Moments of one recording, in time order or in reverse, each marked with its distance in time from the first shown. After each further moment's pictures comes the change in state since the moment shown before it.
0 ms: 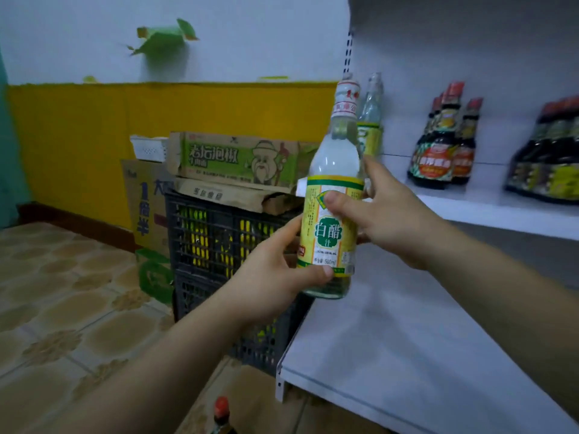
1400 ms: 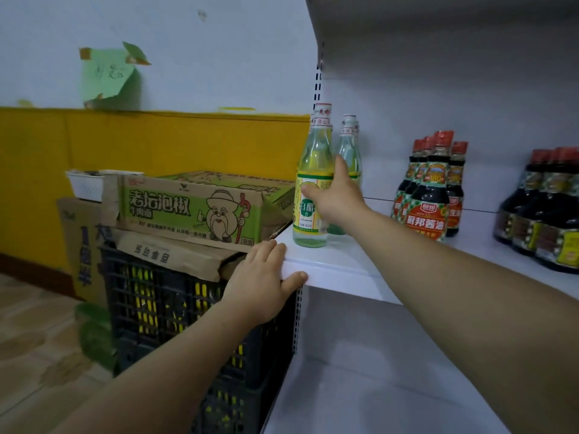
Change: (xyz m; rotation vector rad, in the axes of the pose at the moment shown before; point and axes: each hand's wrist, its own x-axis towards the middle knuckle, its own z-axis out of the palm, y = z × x) left_hand 0.226 -0.072 -0.028 1.138 0.148 0.146; right_hand 0.244 0.061 -0.068 -0.285 0.354 0.165
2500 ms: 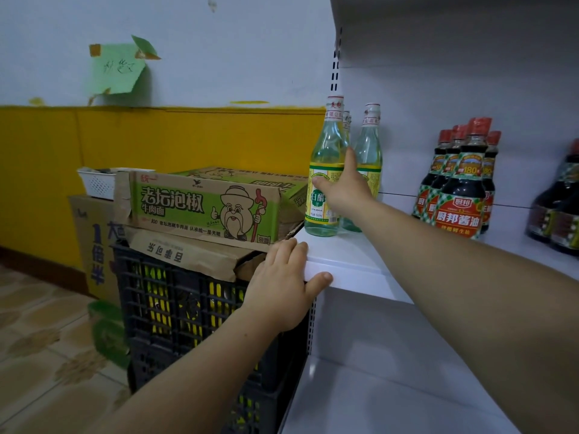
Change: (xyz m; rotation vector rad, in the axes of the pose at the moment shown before) left_hand -0.001 -0.004 0.009 -0.044 0.055 0.024; right_hand 0.039 0.014 0.032 -0.175 0.039 -0.002
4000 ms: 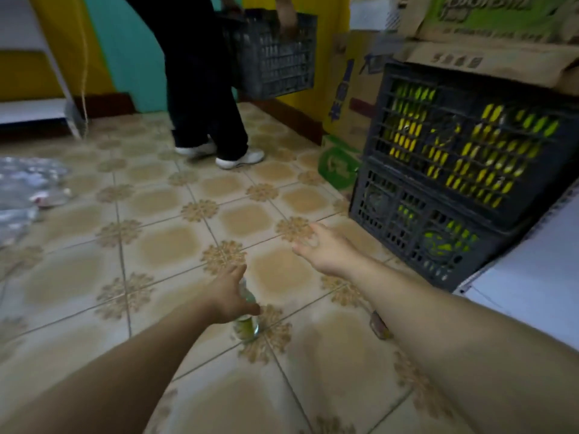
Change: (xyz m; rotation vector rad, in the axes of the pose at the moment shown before) left_hand -0.578 -0.187 -0.120 -0.010 -0.496 -1.190; right_hand -0.521 -0.060 0.301 -0.106 -1.110 -0.217
